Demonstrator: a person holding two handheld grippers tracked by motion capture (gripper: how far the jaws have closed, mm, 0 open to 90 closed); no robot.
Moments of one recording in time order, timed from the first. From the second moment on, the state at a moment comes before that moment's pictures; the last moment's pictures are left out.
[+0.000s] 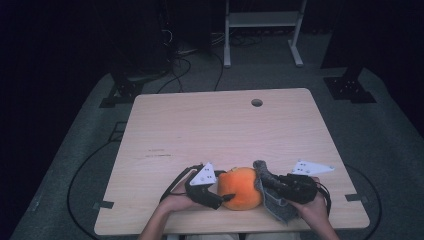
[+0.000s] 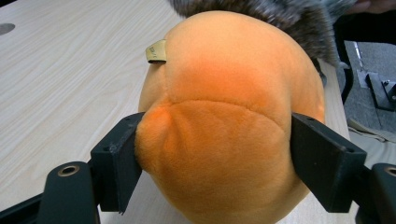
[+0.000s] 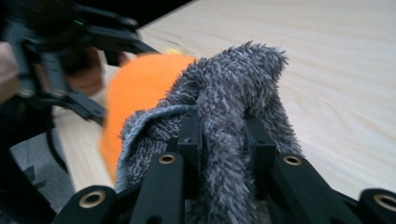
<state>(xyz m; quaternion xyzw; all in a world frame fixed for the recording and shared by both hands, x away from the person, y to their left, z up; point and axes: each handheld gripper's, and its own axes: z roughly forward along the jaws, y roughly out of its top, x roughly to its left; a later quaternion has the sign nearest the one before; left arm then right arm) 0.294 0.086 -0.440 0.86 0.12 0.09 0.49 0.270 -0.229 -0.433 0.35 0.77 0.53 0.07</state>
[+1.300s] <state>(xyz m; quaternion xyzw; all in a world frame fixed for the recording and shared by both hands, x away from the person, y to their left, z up) 0.294 0.059 -0.442 0.84 0.13 0.14 0.51 0.266 -0.208 -0.415 0.31 0.78 0.54 0.12</state>
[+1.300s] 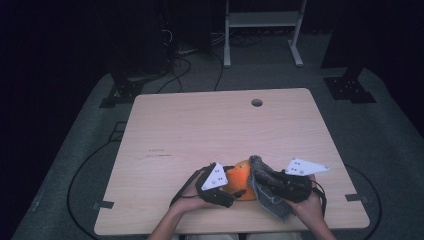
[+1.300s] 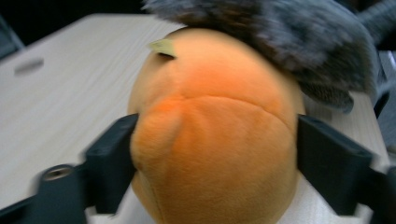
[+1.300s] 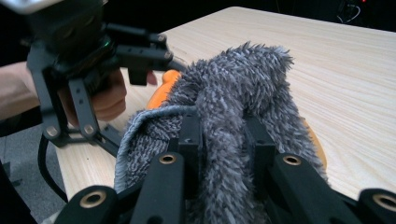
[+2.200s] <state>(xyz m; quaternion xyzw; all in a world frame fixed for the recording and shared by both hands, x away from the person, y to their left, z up) 0.279 0.052 -0.447 0.85 0.07 0.14 0.50 0.266 -0.220 -0.407 0.33 0.78 0.52 0.14</state>
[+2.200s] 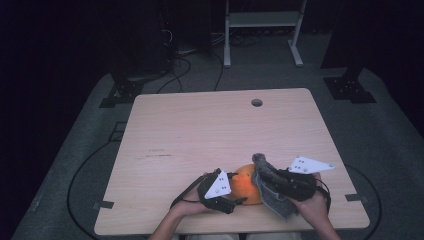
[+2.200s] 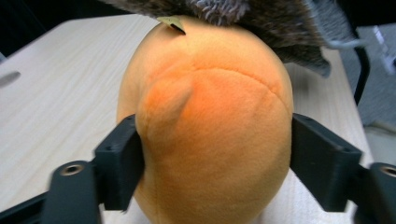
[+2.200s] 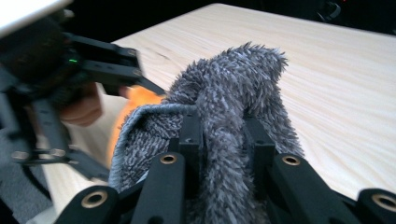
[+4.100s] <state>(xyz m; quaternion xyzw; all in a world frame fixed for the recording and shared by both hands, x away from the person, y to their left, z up) 0.281 0.058 -0.454 0.86 0.08 0.14 0.48 0.301 -0.258 -0.448 0.46 0.72 0.52 0.05</state>
